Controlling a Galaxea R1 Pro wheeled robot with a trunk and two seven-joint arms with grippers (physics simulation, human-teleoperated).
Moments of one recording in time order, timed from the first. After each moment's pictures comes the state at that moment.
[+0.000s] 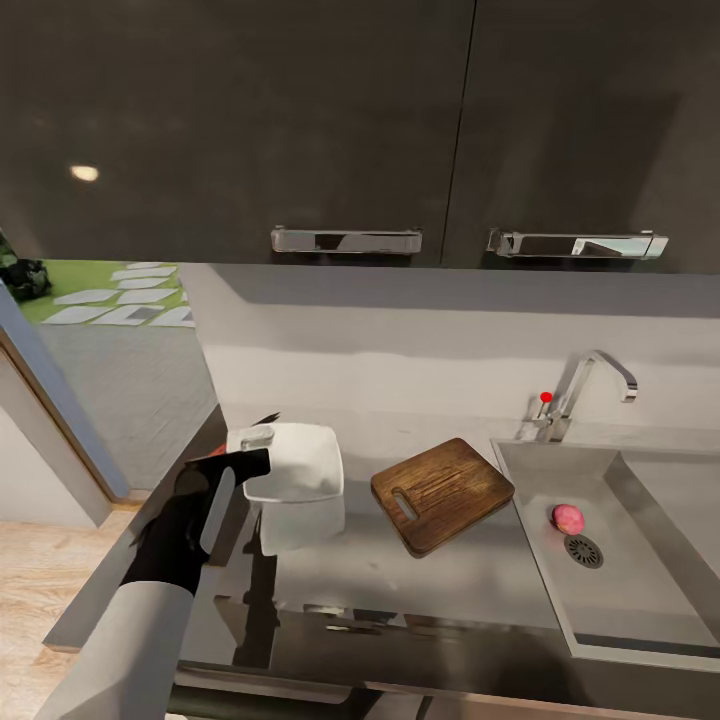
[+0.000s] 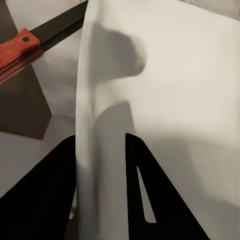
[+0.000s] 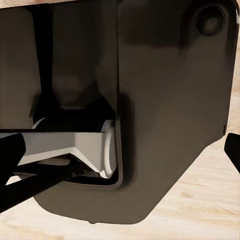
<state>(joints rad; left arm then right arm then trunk) -0.71 -0.07 0.09 -1.10 0.07 0.73 0.07 0.08 0.05 0.12 -0.20 -0.16 -0.11 0.14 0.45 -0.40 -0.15</state>
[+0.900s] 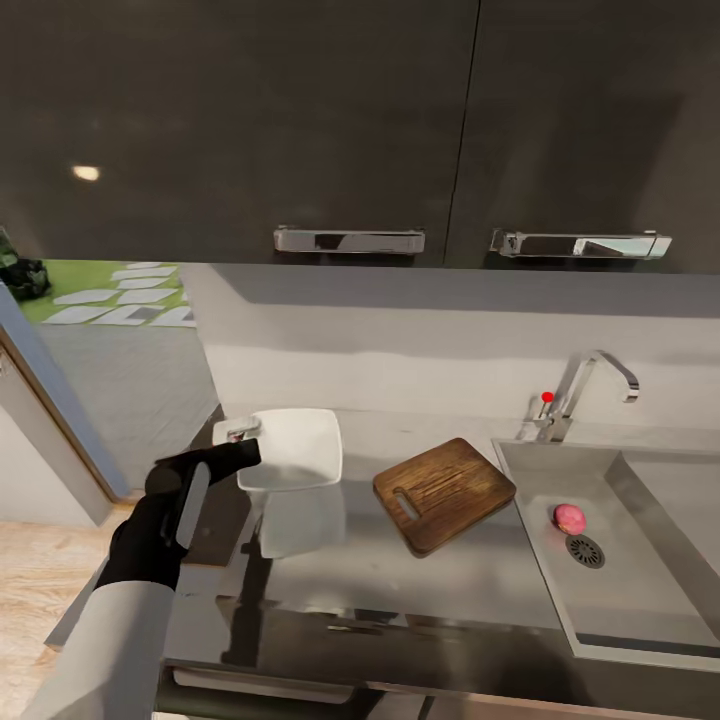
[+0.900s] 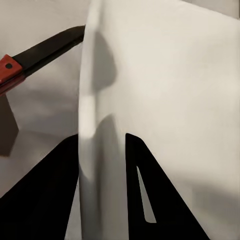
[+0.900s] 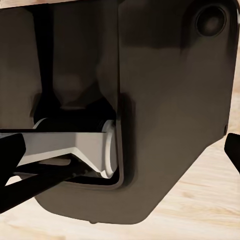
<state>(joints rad) -0.71 -0.04 0.17 -1.15 0.07 0.74 -0.15 0.08 0.05 0.12 -0.20 -0.16 -0.11 0.14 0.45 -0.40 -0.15</state>
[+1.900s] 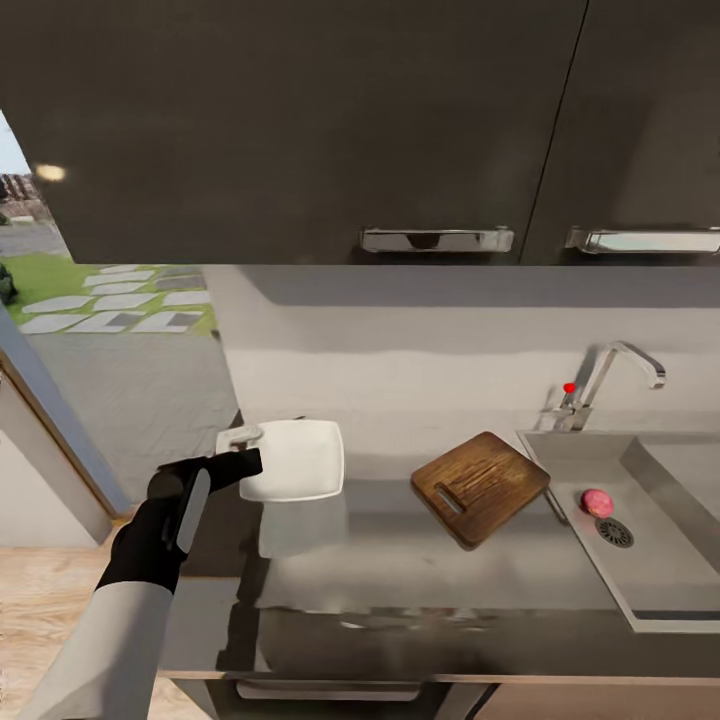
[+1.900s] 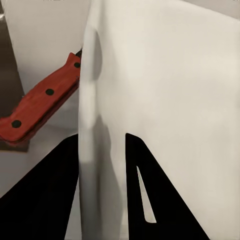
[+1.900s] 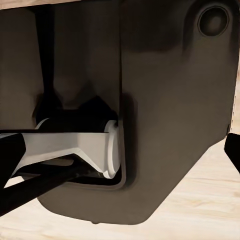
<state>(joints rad) -0.71 -0.02 0.17 -1.09 0.07 0.74 -0.18 0.08 0.06 0.12 -0.20 -0.16 -0.11 0.14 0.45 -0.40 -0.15</state>
